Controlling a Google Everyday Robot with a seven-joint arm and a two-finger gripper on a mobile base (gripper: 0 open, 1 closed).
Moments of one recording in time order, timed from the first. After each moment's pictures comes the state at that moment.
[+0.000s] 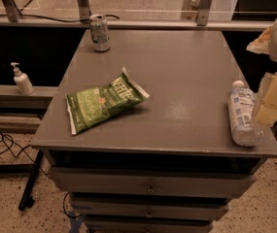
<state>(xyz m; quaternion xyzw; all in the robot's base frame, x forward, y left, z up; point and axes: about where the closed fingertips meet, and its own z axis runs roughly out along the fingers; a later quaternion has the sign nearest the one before) 0.438 -0.215 0.981 -0.60 0.78 -0.04 0.17</state>
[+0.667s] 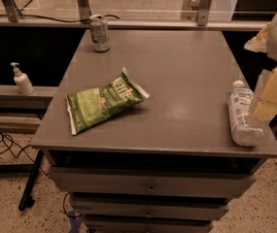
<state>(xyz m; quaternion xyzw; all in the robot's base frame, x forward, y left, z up) 0.442 -0.211 0.983 -0.60 0.78 -0.03 0.17</state>
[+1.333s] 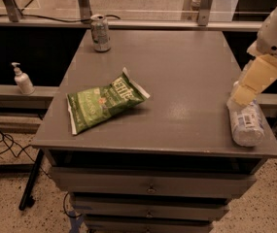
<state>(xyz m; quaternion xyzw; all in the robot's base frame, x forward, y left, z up) 0.482 -0.222 0.962 -0.49 0.86 0.02 0.17</state>
